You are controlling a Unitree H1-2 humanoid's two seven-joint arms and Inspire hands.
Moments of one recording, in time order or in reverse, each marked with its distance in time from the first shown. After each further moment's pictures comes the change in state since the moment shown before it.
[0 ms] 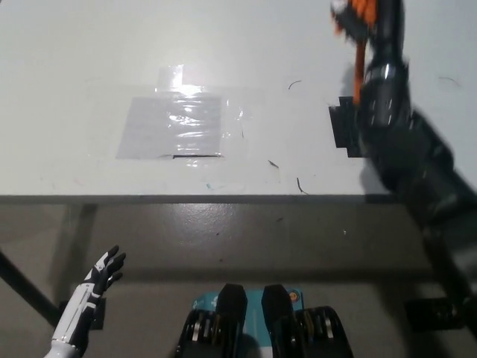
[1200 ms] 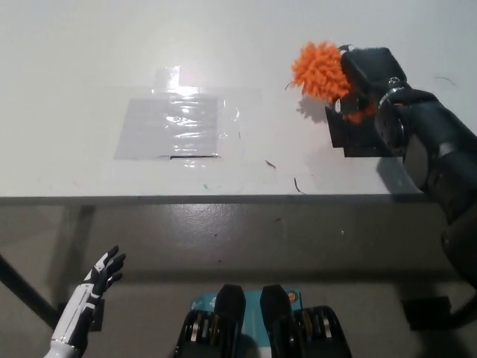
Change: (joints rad) left_arm 0.002 -0.001 0.008 0.000 -0.001 0.000 -0.014; right_arm 0.023 -0.061 0.531 0.182 -0.391 0.326 0.417
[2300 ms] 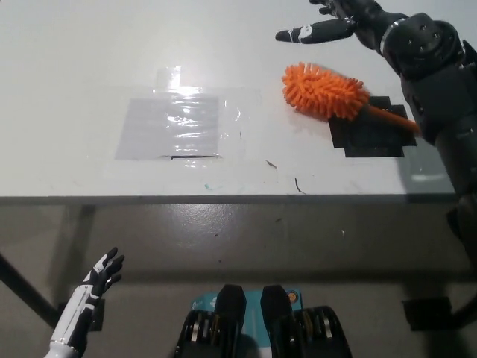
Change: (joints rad) left_arm 0.000 -0.001 0.004 0.010 0.001 0.001 0.000; right_arm 0.011 -0.015 -0.659 -0.417 0.337 0.129 0.526
